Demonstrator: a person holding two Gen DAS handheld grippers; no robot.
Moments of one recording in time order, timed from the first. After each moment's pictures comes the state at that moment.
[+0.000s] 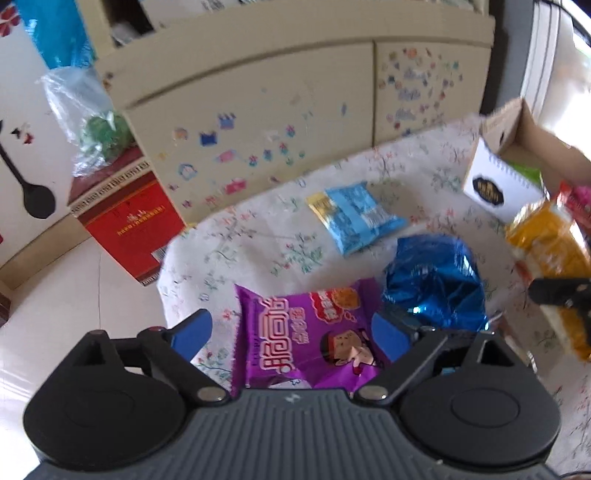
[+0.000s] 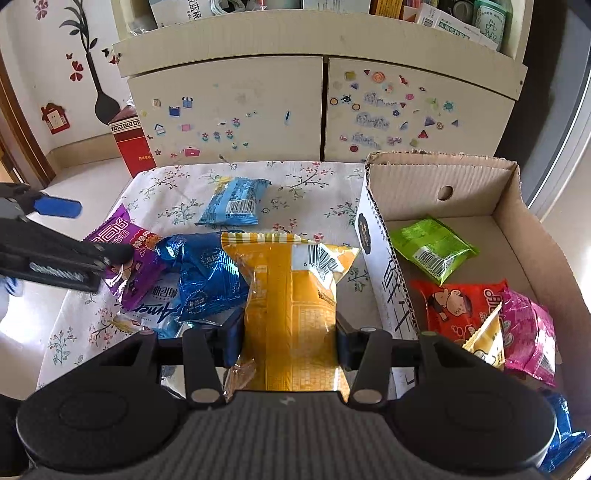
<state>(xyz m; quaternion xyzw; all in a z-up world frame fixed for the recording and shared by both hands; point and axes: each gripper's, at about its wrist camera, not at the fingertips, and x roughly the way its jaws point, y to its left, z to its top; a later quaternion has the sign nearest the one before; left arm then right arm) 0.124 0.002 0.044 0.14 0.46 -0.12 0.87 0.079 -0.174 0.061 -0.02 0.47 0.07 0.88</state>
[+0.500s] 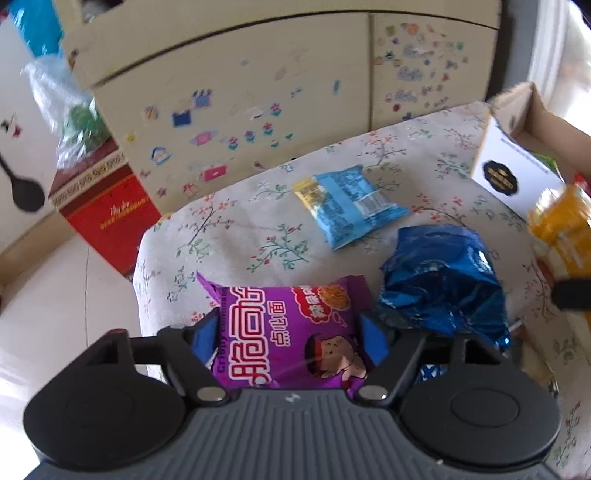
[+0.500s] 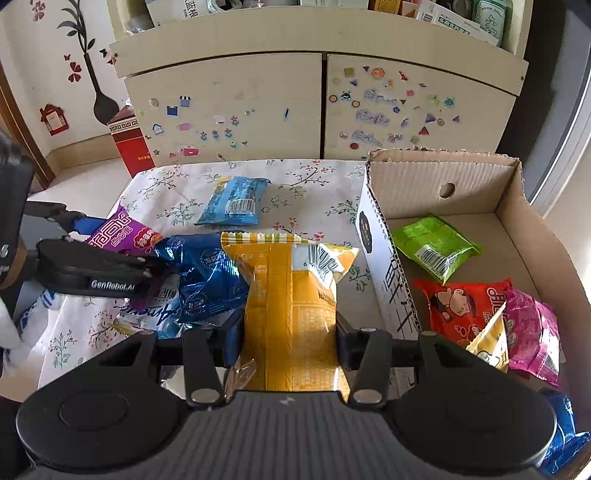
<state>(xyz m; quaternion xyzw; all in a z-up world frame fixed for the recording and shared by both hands) 0.135 -0.013 0.015 0.14 0.46 -0.13 0.87 0.082 -0.175 0.058 -0.01 0.47 0.07 0.88</state>
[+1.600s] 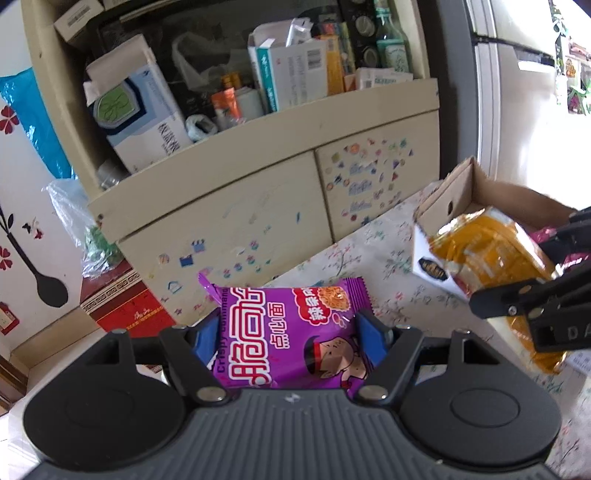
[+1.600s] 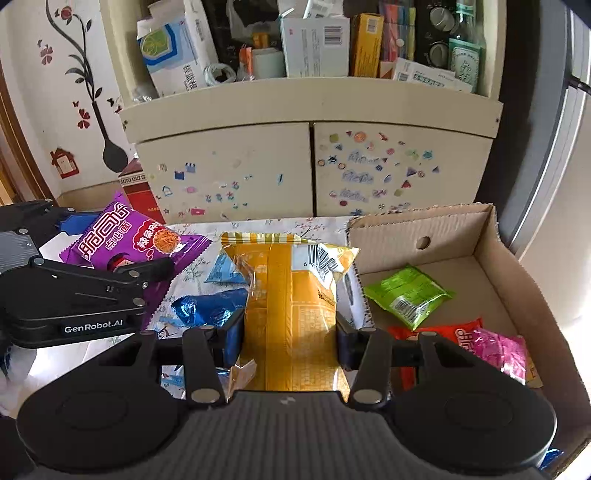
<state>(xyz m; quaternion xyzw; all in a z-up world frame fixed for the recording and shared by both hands) 0.092 -0.053 0.107 0.17 0.33 -0.15 0.92 0.070 -0.193 0.102 0.01 0.40 0.08 0.91</state>
